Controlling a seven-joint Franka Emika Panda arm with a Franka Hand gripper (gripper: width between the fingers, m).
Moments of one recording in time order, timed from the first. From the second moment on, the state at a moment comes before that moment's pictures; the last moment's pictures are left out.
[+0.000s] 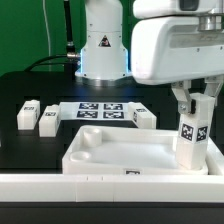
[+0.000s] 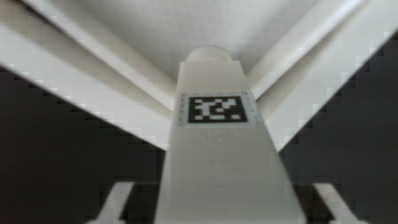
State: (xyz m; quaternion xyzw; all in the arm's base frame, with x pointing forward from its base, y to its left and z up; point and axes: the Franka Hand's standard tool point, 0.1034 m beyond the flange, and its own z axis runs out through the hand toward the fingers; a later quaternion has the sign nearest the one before) arm 0.630 0.095 0.111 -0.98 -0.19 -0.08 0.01
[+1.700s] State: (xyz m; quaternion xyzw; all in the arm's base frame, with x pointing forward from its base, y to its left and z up) arm 0.623 0.098 0.110 -0.89 0.46 -0.04 0.08
